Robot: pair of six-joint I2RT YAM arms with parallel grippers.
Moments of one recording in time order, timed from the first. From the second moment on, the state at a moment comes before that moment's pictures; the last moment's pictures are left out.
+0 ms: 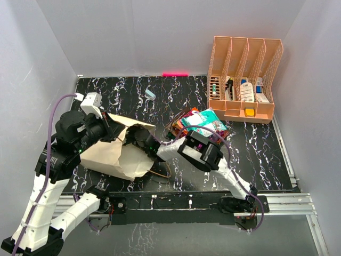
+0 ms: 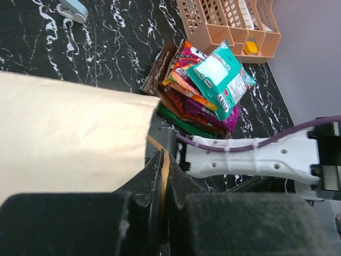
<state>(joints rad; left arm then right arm) -0.40 0.77 1.23 -0.84 0.17 -0.42 1.05 2.41 1.50 0.87 0.14 -0.90</state>
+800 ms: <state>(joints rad) -0.40 0.82 1.21 -0.84 0.06 -0.36 1.13 2.04 1.08 0.81 0.22 -0.66</state>
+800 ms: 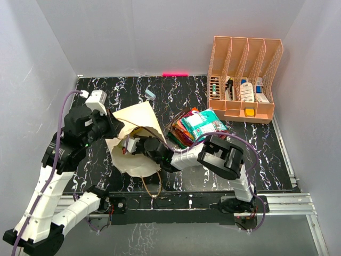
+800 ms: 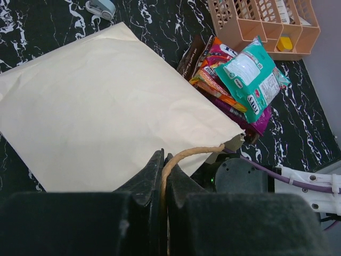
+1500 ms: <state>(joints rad) -0.40 0.80 1.19 -0.84 0.12 -0.32 1.13 2.16 1.20 0.71 -0.10 -1.29</state>
